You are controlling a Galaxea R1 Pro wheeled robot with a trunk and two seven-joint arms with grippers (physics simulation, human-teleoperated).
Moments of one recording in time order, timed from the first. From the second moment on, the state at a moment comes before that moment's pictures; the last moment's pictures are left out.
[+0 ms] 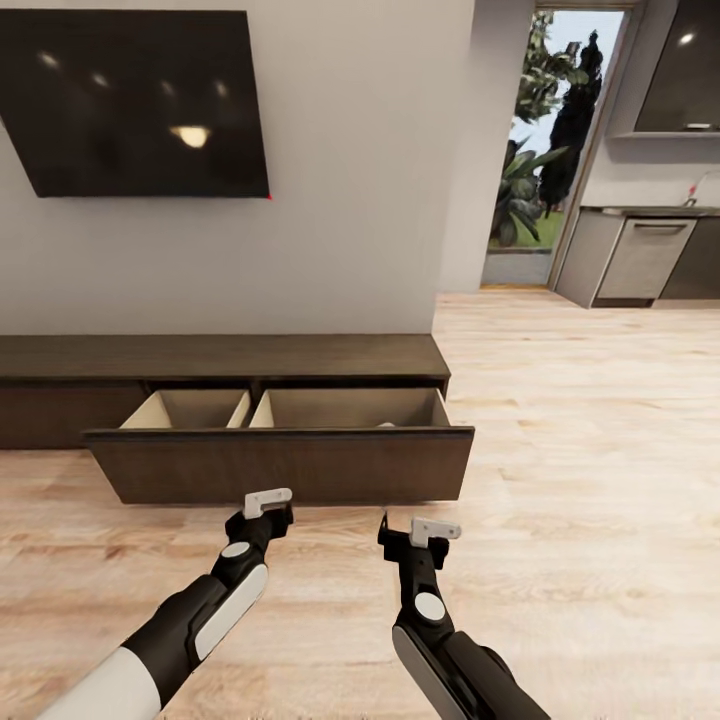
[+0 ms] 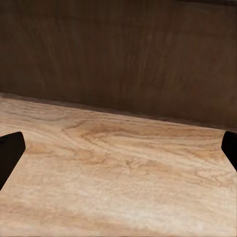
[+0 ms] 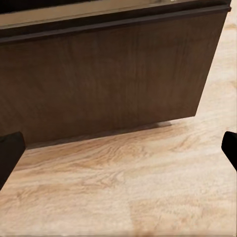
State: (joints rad) left arm -0.57 0.13 -0.63 -0.99 0.69 0.16 0.59; right arm -0.42 0.07 0.64 -1.06 -0.43 -0.01 -0.67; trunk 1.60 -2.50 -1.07
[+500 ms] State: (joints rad) left arm -0.57 0.13 -0.63 -0.99 0.69 0.15 0.60; right arm -0.42 0.07 0.64 -1.03 -0.42 -0.02 -0.67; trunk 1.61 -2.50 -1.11
